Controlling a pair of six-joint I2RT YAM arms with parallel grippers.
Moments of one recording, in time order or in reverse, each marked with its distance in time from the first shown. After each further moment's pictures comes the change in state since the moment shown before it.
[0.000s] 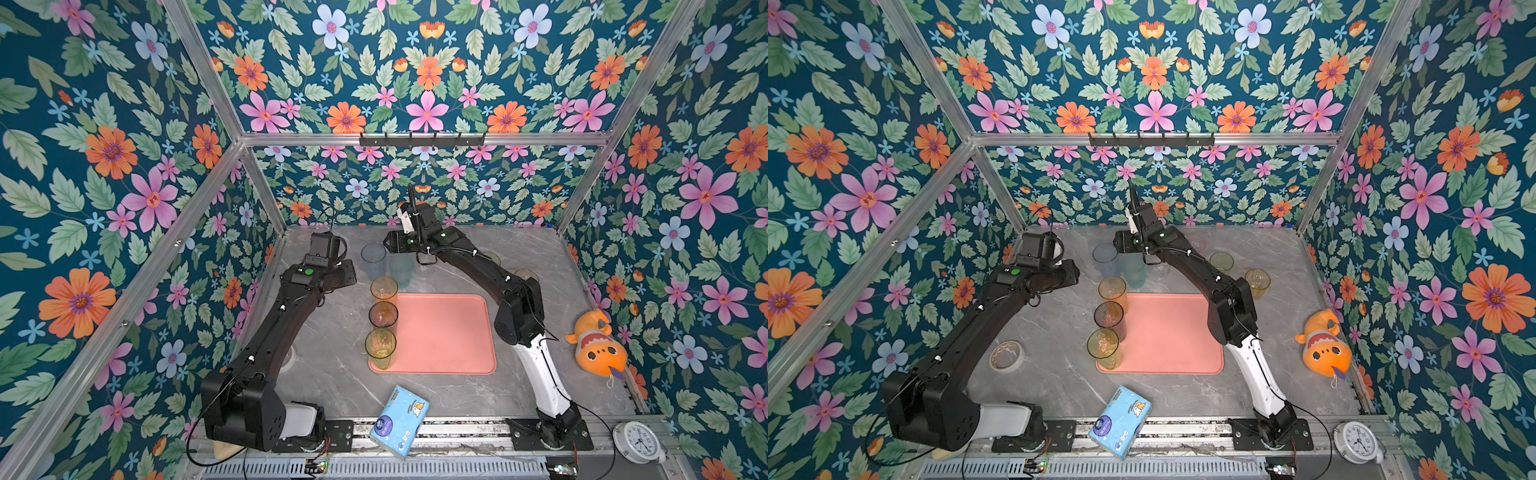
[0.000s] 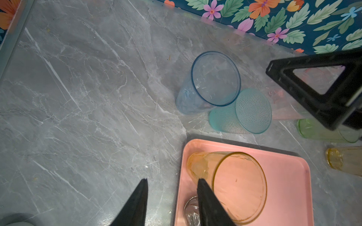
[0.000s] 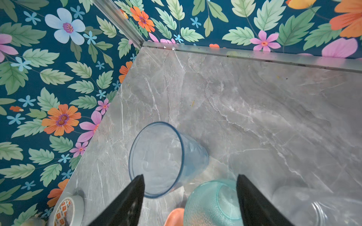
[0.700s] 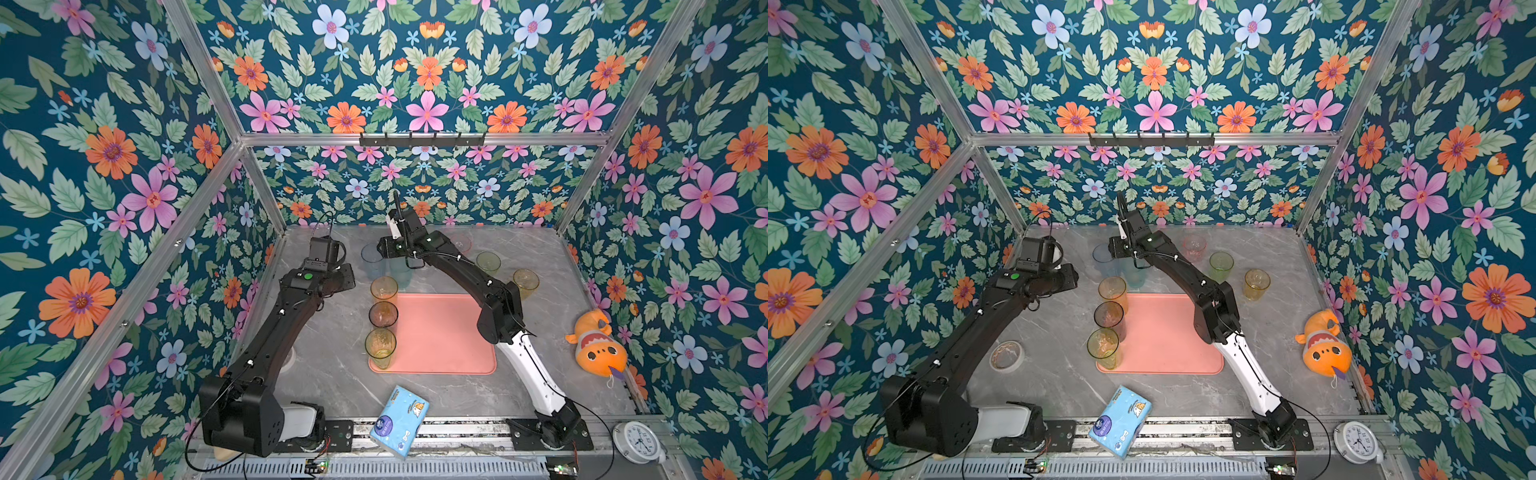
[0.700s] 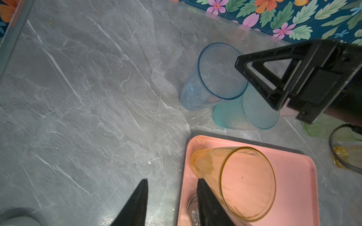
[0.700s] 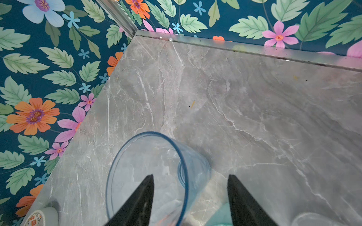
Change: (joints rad) left arm 0.003 -0.027 -0.050 0.010 -0.005 -0.002; right arm 0.042 0.193 0.235 -0.071 0.052 -0.034
